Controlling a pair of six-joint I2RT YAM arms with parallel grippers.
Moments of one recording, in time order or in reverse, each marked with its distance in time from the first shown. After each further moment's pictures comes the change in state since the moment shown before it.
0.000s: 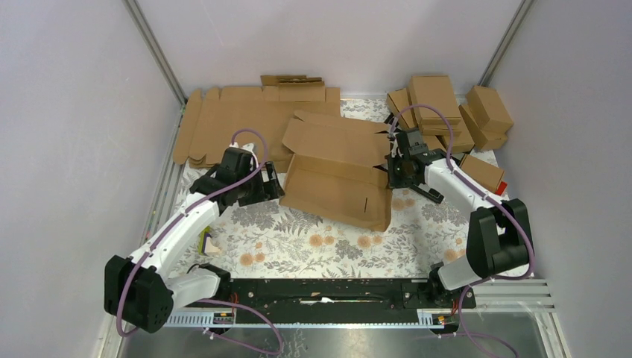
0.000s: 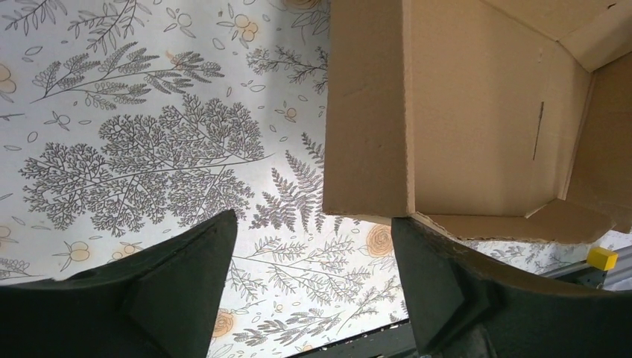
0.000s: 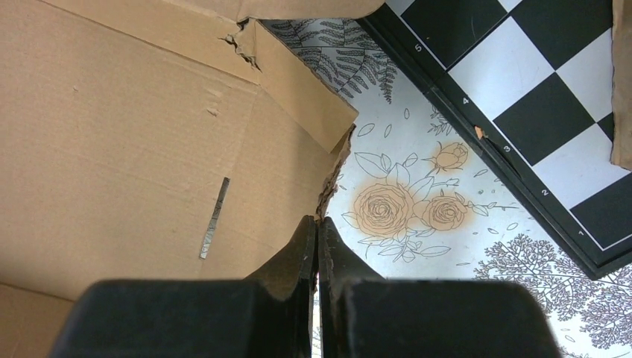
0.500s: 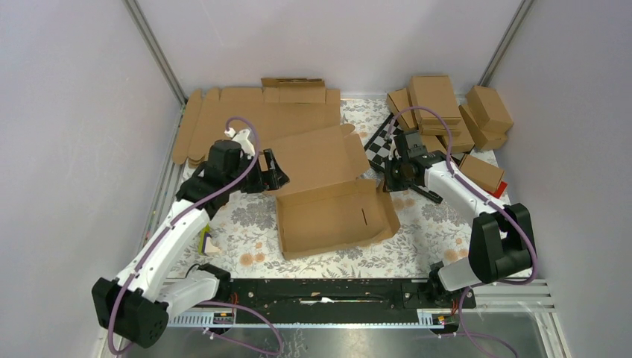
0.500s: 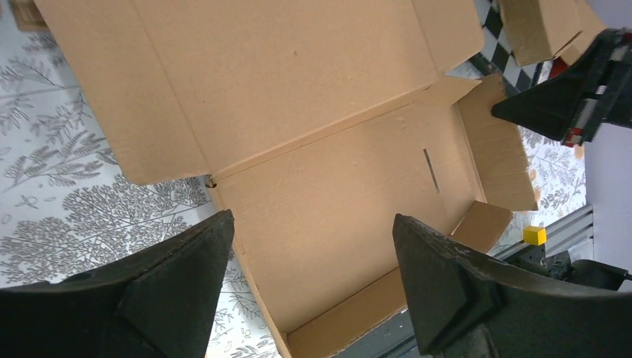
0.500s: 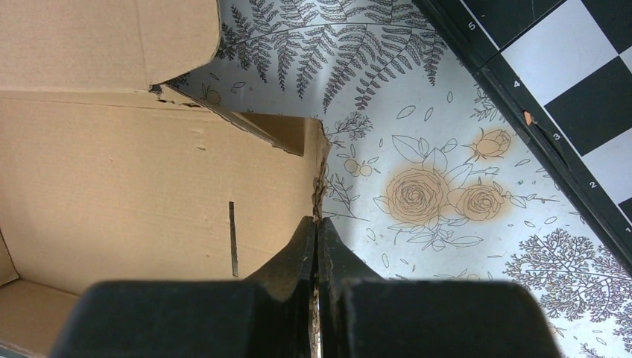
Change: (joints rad) left arm 0.002 -0.122 0.082 0.057 0.095 0.052; right arm 0.024 -0.040 -0.014 -0.026 -0.053 0.013
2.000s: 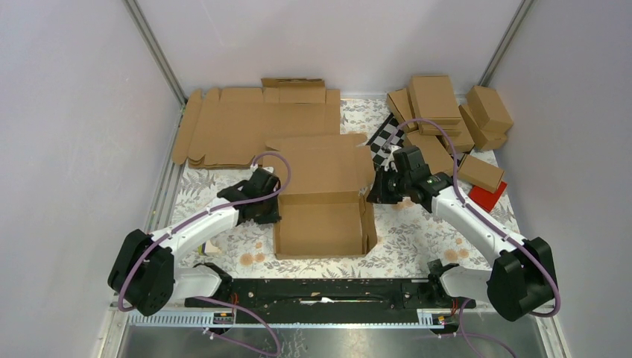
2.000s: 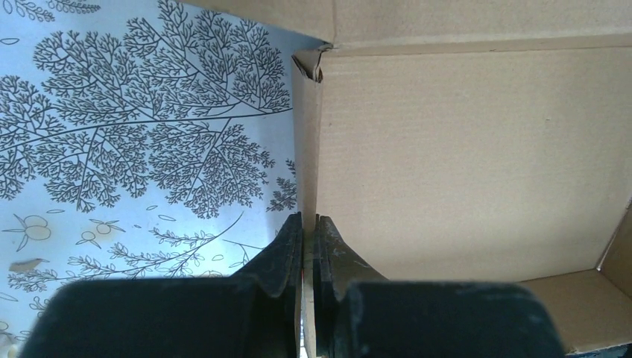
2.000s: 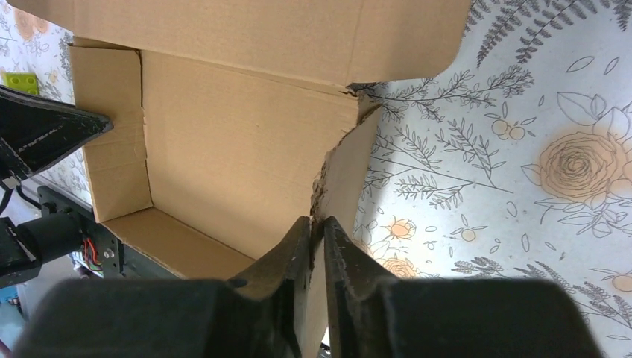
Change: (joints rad) left arm -0.201 0.226 -0.230 0.003 -0.261 -0.120; right arm 0.108 -0.245 -0.172 0.119 -0.148 0.238
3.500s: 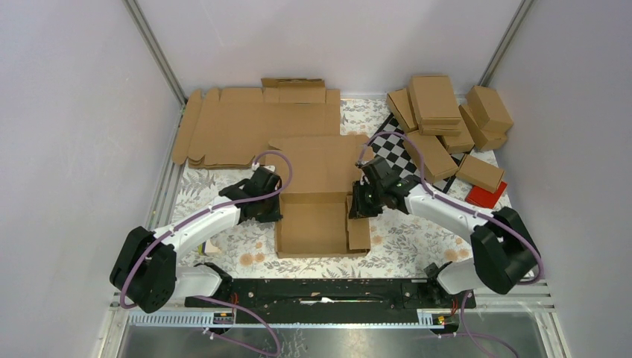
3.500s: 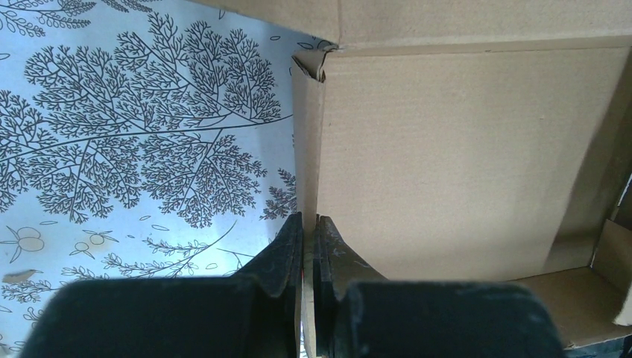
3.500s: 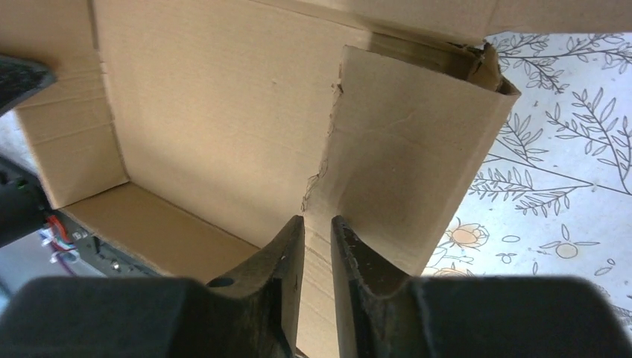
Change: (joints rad) left arm 0.000 0.023 0.013 0.019 0.002 0.003; right arm 0.187 0.173 -0.019 0.071 0.028 0.098
